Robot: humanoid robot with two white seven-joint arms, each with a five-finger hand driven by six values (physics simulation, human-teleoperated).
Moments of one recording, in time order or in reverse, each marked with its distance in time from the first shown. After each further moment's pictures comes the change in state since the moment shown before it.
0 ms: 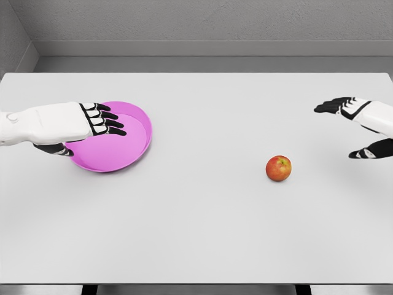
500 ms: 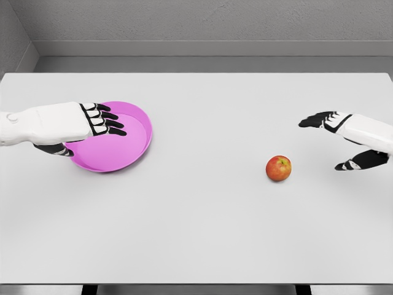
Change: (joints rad) left arm 0.000 0.000 0.000 0.000 0.000 0.000 0.000; right arm -0.012 0.025 0.084 -0.003 -0.006 0.000 0.025
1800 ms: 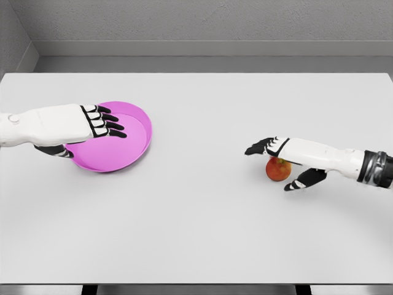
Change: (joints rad) left arm 0.000 -0.003 -0.004 0.000 0.000 0.000 -0.015; right arm -0.143 0.155 0.267 0.060 0.030 0.000 0.029
